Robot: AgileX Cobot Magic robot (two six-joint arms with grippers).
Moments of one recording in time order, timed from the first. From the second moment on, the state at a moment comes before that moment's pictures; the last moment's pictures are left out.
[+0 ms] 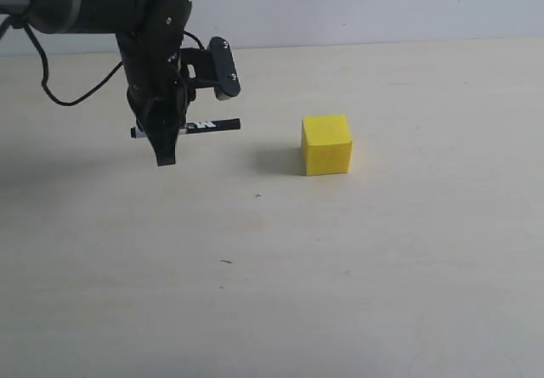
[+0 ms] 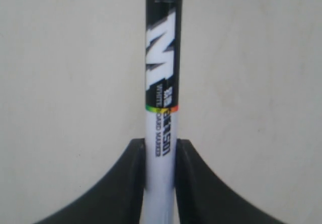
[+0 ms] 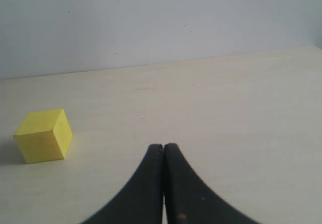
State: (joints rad) left arm -0.58 2.10 -1.55 0.35 0.94 0.61; right arm -0.11 0.03 0.00 0.00 0.27 0.08
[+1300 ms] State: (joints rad) left arm -0.83 2.37 -1.85 0.34 0.83 0.43; right arm -0.10 0.03 0.00 0.00 0.27 0.08
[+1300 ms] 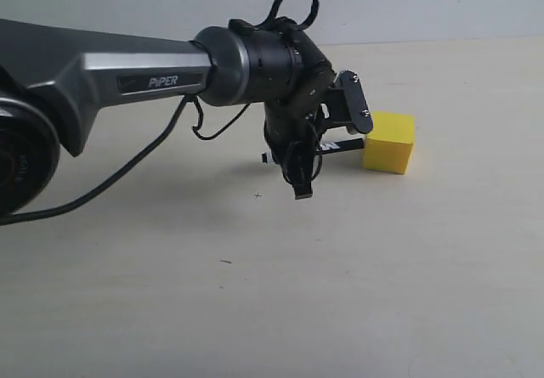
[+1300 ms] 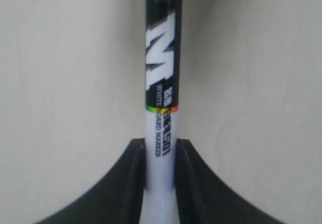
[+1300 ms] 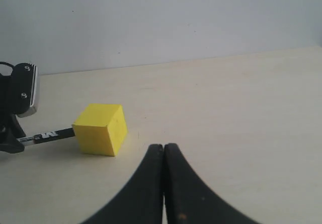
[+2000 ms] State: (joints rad) left arm -0.87 2.39 -1.87 0.43 0.92 0.34; right arm -0.10 0.03 0.00 0.00 0.27 0.08
